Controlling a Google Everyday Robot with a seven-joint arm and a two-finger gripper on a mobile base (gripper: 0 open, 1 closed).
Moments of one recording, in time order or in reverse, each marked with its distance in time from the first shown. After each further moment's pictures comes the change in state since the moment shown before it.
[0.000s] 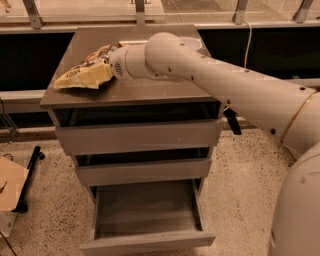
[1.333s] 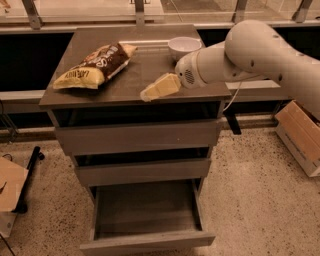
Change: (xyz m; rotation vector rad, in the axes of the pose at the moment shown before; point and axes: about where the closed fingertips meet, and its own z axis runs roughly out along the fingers) arm 0.070 -0.051 -0.167 0.016 0.225 -0.028
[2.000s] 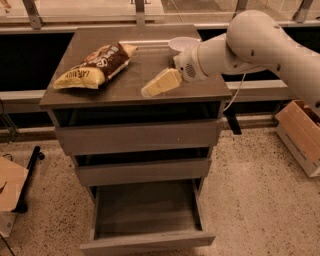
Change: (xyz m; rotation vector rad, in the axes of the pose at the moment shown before) arm -0.013 -0.003 0.000 -0.060 -0.003 -0.056
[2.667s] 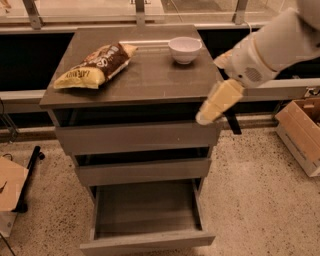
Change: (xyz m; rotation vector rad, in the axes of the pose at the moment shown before) arm 0.057 0.047 -0.149 0.002 0.351 -0.229
